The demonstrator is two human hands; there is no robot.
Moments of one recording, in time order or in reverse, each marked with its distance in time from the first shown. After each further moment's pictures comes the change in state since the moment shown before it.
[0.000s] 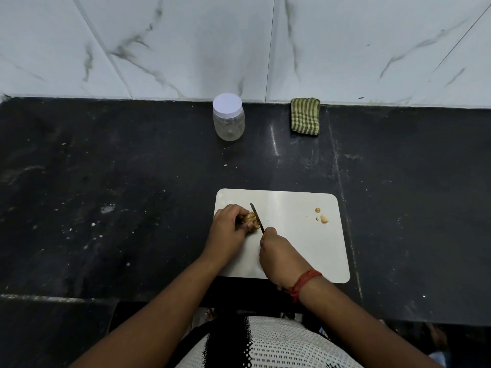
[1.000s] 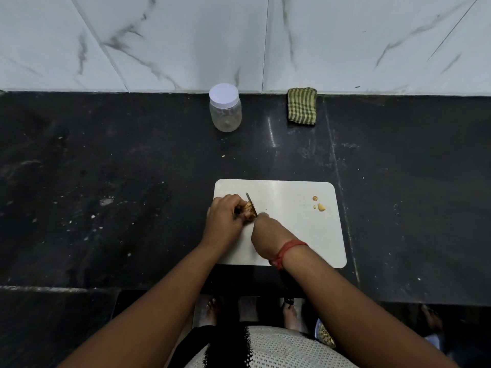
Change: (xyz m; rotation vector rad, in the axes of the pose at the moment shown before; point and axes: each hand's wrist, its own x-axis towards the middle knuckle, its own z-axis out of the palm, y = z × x) left_hand 0.000 -0.005 -0.001 0.093 0.017 0.030; right_hand 0.017 -0.013 -0.003 -0.017 -0.105 0.067
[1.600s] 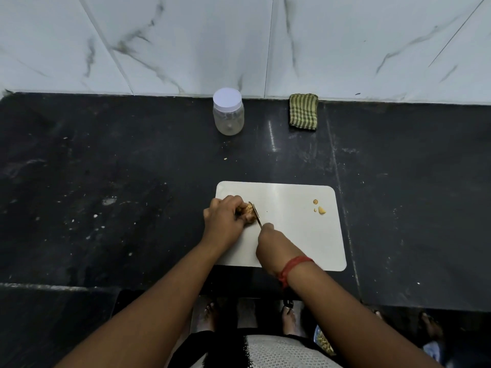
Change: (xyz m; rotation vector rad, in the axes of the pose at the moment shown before) left_hand 0.000 0.005 -0.005 0.087 -0.023 -0.085; right_hand -0.017 0.010 0.015 -0.081 0.051 0.044
